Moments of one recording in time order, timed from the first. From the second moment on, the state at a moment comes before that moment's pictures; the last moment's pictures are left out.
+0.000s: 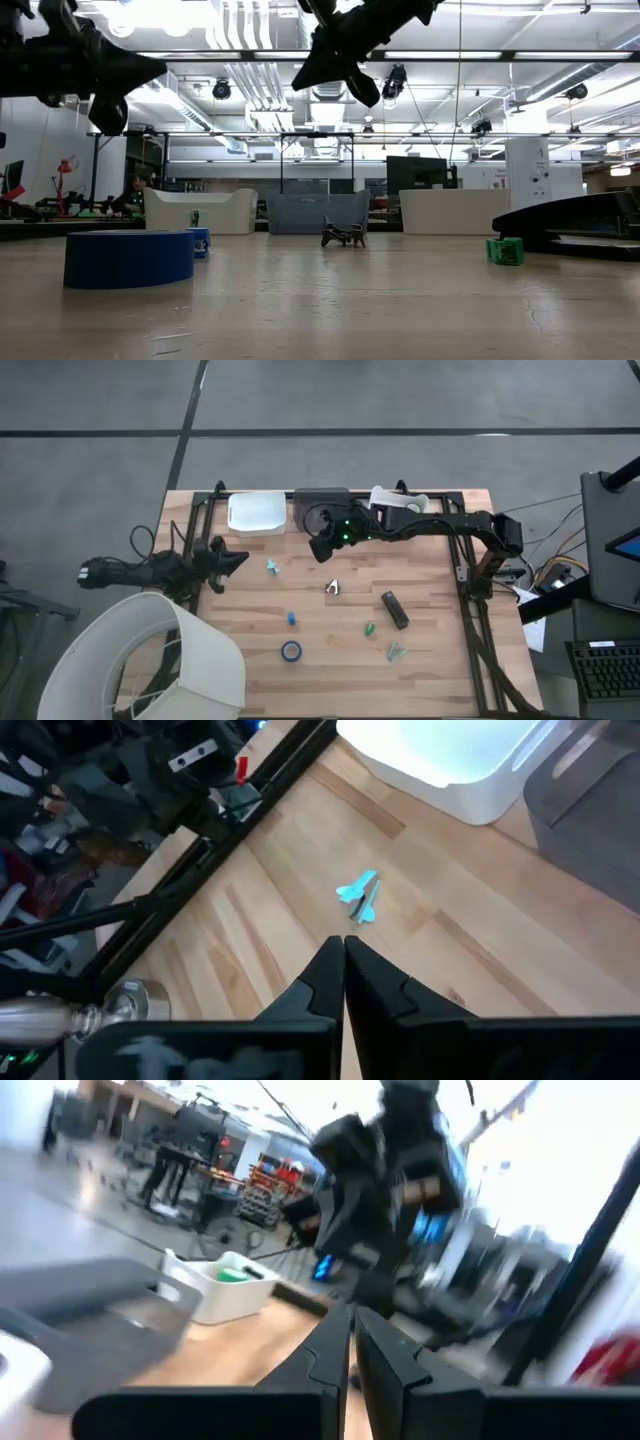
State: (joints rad) left arm -0.08 0.07 0.01 0.21 -0.34 -0.39; right arm -0.17 1.74 1.46 -0.35 -0.05 0.73
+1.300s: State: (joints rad) left arm -0.08 0.27 0.02 0.21 -0.21 -1.16; right arm -0.15 1.74 1.46 -0.31 -0.02 0.70
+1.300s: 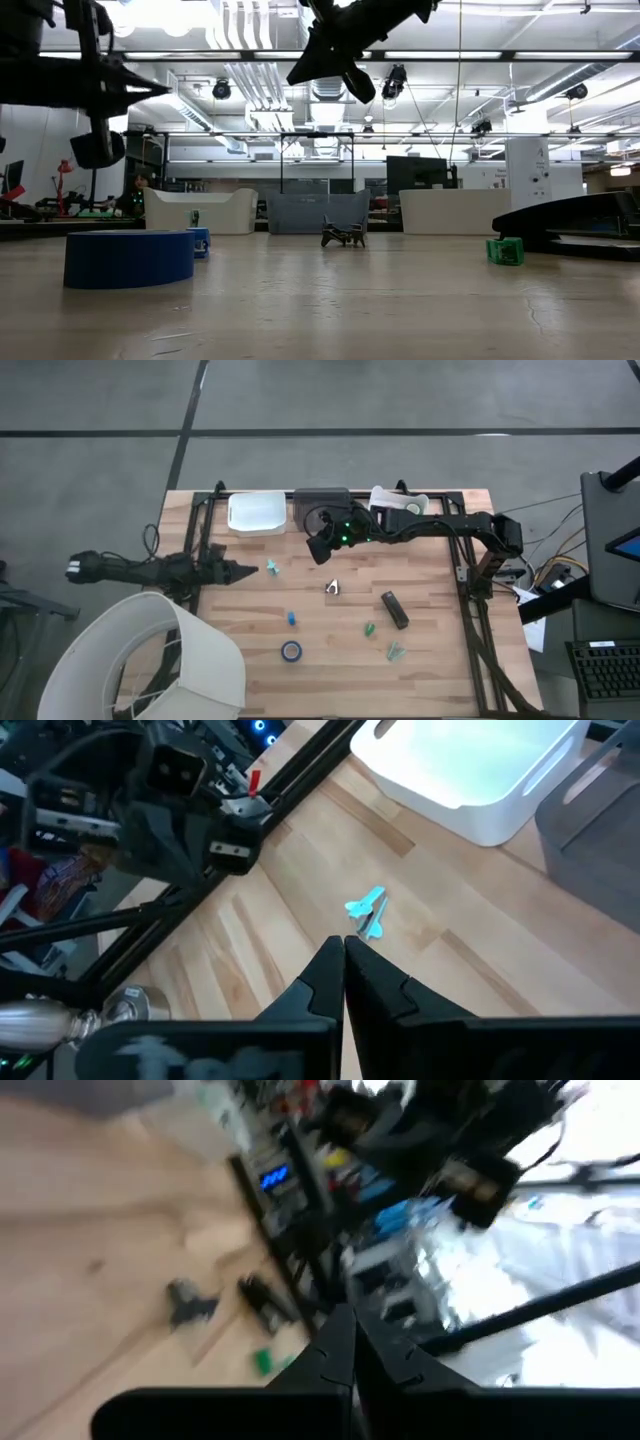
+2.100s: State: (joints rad) left arm -0.08 0.79 0.38 -0.28 0.01 -0.92; right arm -0.15 1.74 1.46 -0.32 -0.15 0.69
